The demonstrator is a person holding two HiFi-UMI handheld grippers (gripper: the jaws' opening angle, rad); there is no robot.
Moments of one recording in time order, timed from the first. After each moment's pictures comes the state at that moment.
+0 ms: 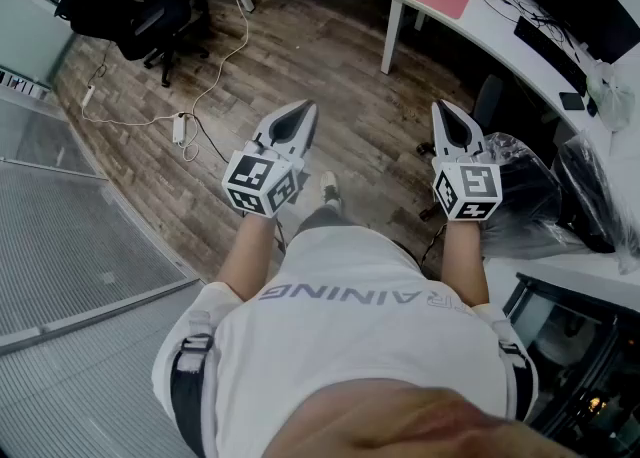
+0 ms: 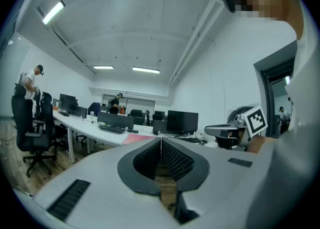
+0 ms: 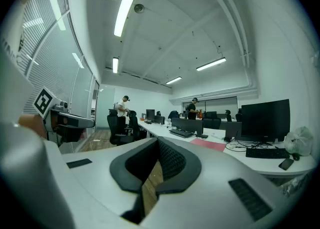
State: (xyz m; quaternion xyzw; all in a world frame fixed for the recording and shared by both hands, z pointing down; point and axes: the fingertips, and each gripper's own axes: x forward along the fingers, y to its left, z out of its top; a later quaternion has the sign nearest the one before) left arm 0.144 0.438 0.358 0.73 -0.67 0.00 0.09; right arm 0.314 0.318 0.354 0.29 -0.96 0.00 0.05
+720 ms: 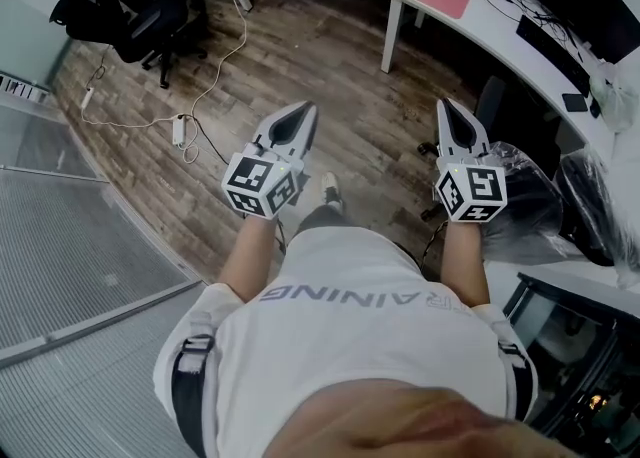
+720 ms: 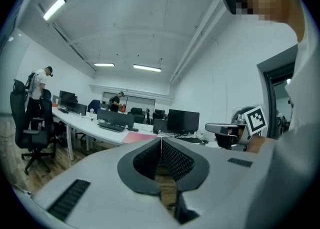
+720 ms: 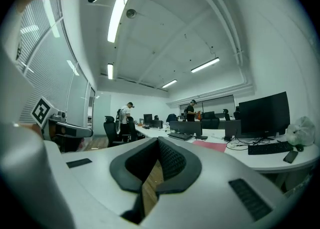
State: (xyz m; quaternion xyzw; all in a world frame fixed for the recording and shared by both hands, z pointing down) left arm 0.134 0.412 0.364 0.74 -0.67 0.00 0.10; right arm 0.311 0.288 0.351 0.30 -0.95 0.02 0.02
